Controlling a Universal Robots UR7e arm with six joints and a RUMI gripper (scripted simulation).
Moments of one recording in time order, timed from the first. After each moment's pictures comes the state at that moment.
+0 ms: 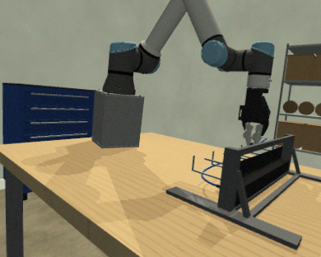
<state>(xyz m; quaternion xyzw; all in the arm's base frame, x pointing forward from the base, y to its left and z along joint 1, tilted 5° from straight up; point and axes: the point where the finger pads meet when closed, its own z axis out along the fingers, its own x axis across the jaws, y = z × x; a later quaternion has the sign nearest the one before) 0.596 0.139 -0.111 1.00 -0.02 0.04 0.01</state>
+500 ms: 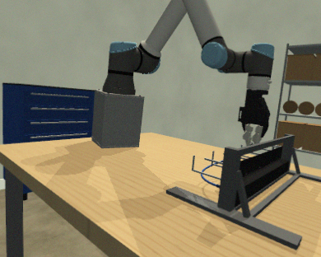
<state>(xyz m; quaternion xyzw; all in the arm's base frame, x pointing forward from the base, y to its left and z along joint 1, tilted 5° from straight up) 0.596 0.139 -0.117 1.00 -0.02 0.04 0.01</state>
